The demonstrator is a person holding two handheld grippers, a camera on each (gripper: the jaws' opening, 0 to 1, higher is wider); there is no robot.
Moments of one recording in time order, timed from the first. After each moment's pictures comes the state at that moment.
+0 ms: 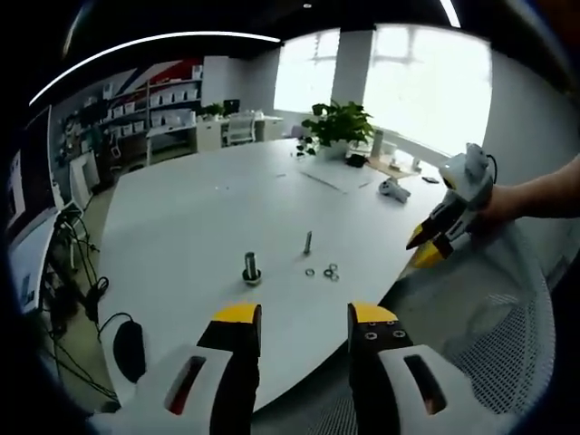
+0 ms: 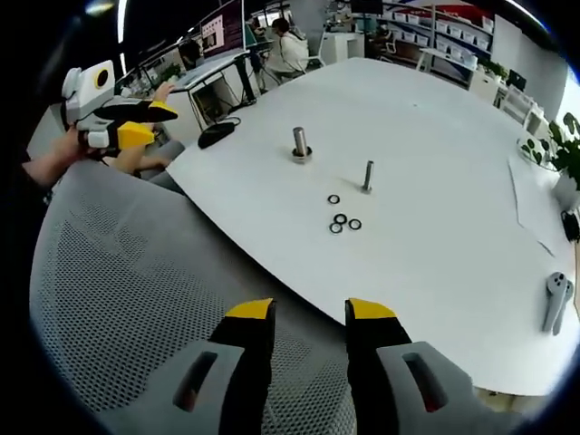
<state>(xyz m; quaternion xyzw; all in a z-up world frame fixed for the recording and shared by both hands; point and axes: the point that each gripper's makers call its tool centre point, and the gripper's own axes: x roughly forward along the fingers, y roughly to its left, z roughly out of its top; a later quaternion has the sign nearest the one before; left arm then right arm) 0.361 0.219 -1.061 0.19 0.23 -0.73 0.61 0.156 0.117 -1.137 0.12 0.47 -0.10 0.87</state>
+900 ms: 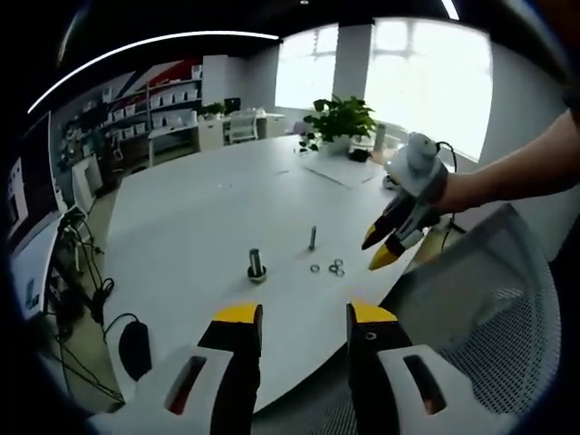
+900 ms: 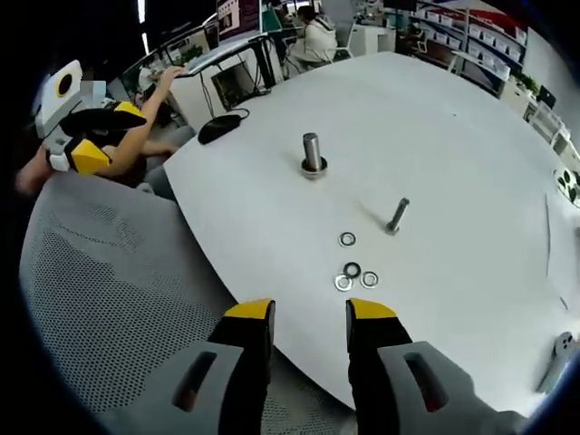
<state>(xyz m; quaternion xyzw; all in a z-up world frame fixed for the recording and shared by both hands) 0.360 0.221 -1.060 0.20 0.23 -0.73 0.61 0.239 0.088 -1.172 0.12 0.49 -0.05 0.86</state>
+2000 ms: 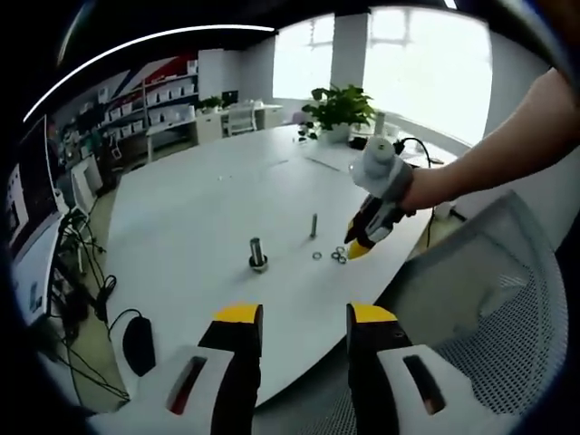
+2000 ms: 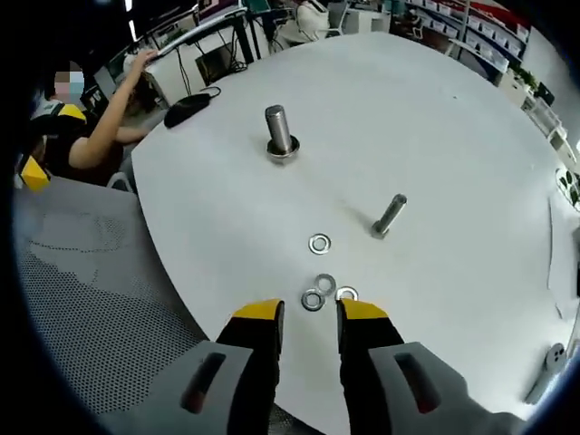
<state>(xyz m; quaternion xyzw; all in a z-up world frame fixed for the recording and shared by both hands) 0.364 0.225 -1.070 0.23 0.23 -0.72 0.61 0.252 0.061 -1.218 0.09 0.54 -0.07 0.83</state>
